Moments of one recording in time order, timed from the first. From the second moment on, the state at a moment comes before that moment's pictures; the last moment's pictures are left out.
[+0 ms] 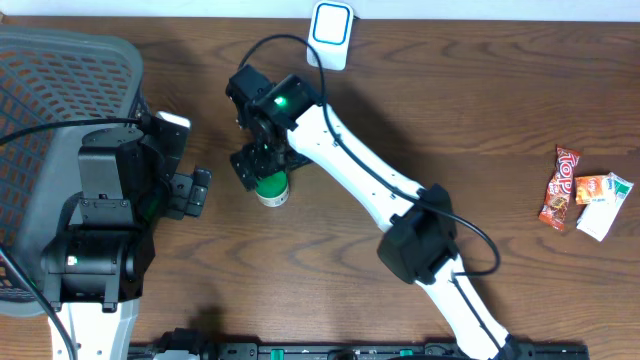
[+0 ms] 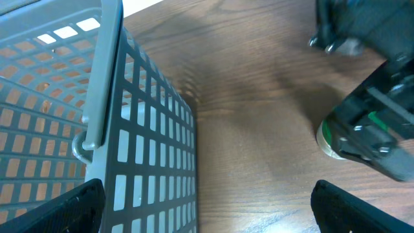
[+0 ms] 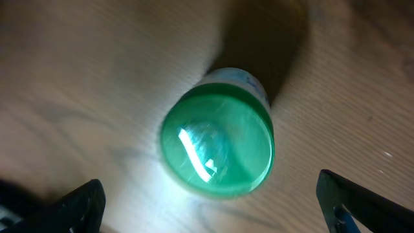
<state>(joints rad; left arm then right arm) -0.04 0.99 1.20 -0.97 -0.12 0.32 0.80 2.43 2.42 -1.41 -0.19 0.30</state>
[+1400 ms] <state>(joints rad) -0.04 0.99 1.20 -0.97 -0.12 0.32 0.75 2.53 2.42 -1.37 -0.16 0.34</state>
